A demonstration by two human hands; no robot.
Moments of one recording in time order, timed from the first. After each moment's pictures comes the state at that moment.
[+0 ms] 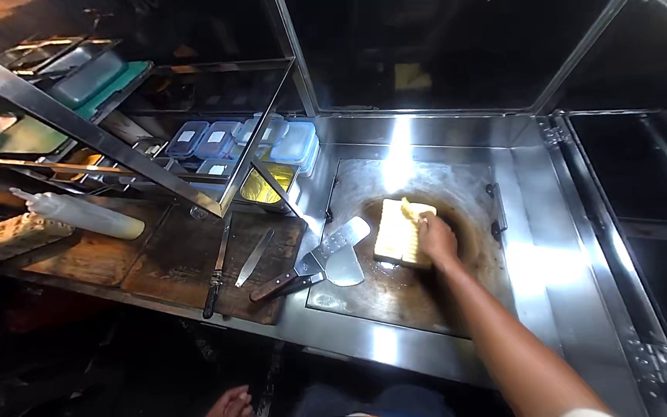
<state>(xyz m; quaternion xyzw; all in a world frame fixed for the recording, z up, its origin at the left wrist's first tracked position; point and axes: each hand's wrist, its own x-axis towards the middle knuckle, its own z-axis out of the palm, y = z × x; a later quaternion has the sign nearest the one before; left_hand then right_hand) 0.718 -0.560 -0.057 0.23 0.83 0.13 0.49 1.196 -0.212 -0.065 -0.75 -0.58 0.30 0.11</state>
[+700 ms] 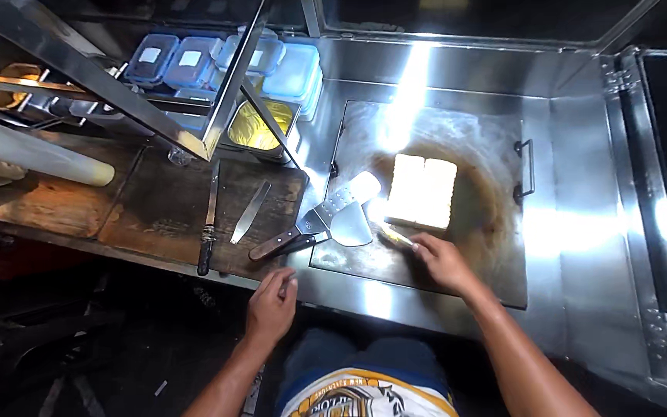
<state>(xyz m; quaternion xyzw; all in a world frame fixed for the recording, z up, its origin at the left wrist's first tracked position) 0.804 -0.423 -0.032 0.62 0.73 0.16 0.23 1.170 -0.322 -0.057 -0.61 -0.63 0.48 0.09</state>
